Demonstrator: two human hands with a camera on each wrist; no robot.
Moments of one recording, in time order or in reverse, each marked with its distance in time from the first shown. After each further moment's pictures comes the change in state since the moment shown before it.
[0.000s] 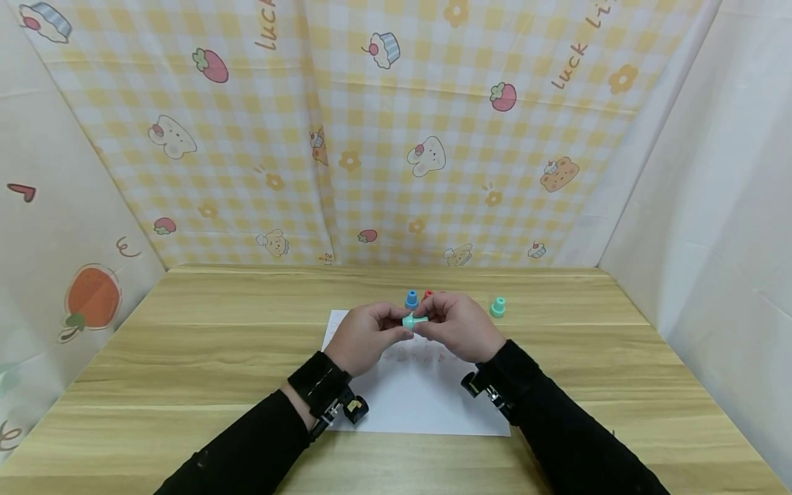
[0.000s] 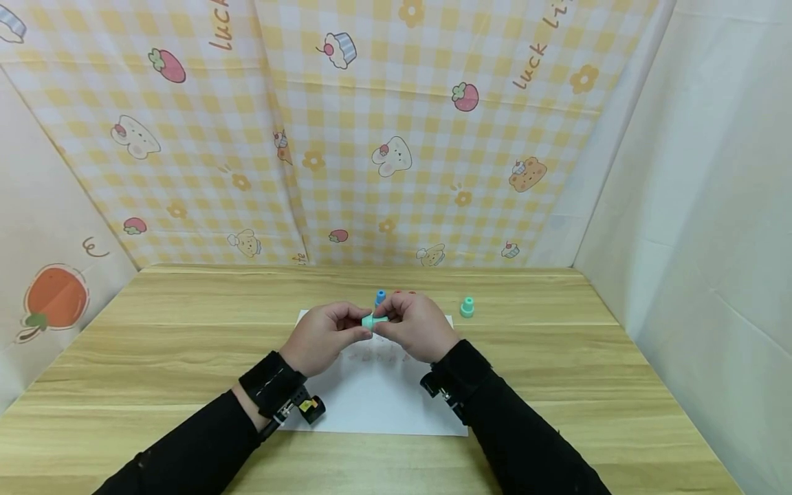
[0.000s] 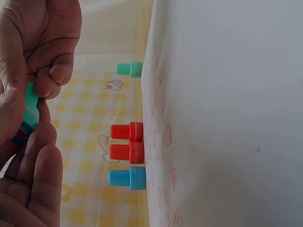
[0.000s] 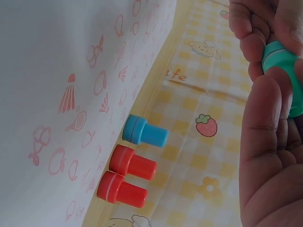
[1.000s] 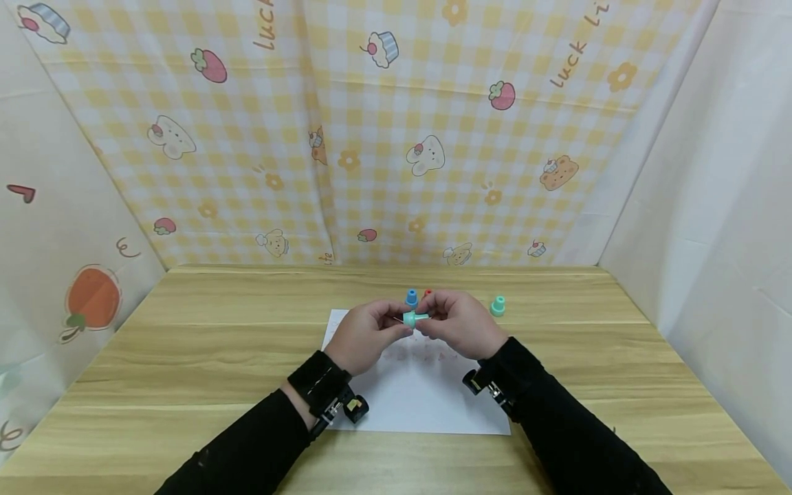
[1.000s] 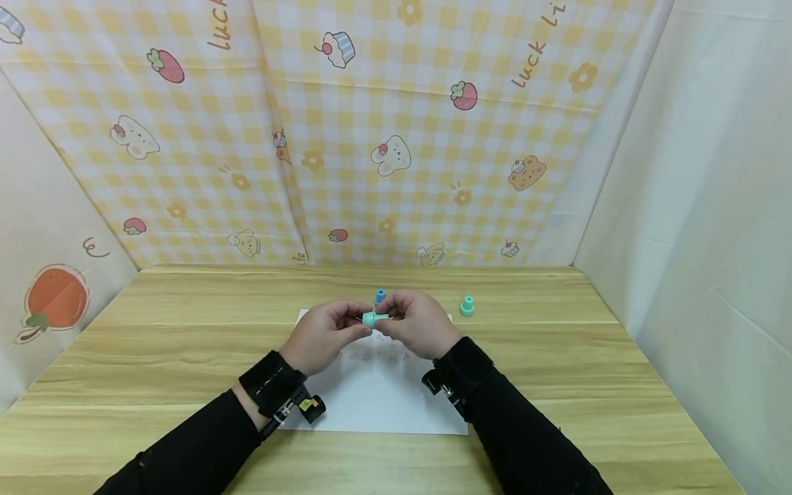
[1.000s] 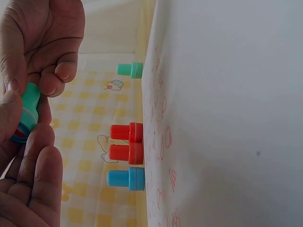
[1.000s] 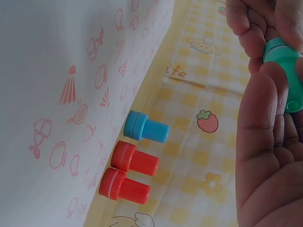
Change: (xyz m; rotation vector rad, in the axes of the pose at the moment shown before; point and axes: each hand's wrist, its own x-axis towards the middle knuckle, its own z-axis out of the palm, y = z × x) left_hand 0.000 0.000 0.000 -0.036 -0.012 -0.009; right_hand 0.001 0.002 -0.005 0.073 -0.027 0.005
